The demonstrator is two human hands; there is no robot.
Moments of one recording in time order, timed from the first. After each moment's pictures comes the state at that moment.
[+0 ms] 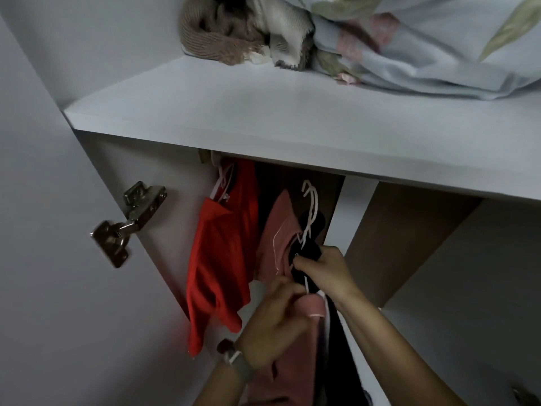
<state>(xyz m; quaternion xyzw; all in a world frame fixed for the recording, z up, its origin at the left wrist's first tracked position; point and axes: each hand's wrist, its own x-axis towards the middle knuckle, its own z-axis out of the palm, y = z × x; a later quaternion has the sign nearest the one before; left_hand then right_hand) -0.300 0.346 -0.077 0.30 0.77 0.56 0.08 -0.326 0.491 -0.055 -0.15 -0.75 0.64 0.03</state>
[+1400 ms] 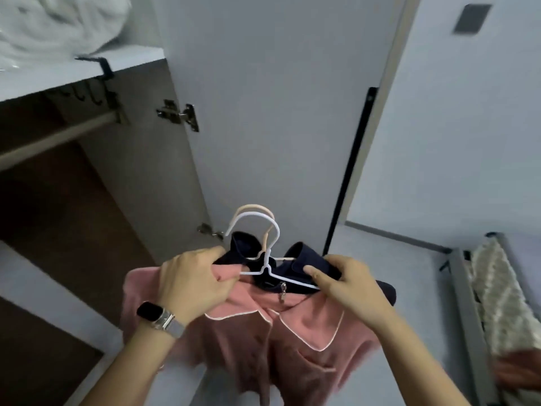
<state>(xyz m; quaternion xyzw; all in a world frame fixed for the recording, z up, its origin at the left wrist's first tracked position) -0.053 0.478 -0.028 0.75 0.64 0.19 -0.05 0.203 0.457 -0.045 -0.64 -0.64 0.30 0.31</state>
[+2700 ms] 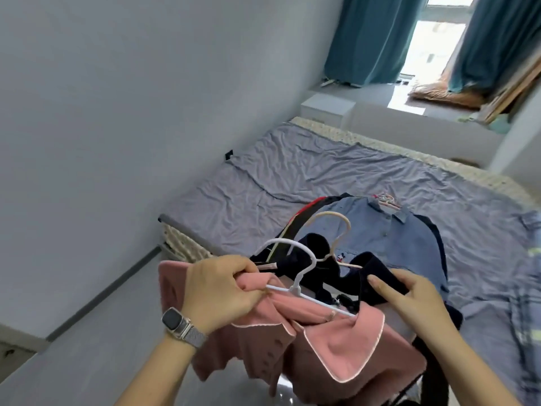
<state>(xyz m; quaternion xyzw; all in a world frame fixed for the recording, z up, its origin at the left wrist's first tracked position) 0.711 0.386 -0.040 0.96 -0.01 0.16 0.24 0.738 0.084 -0.077 -0.89 0.04 0.01 0.46</state>
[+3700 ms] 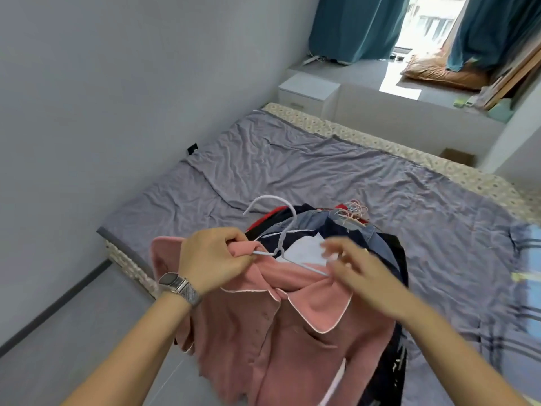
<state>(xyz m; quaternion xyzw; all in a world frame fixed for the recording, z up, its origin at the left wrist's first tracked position) 0.978 0.190 -0.056 0.97 0.04 0.07 0.23 0.990 -0.086 -0.088 -0.86 -0.17 0.14 0.46</state>
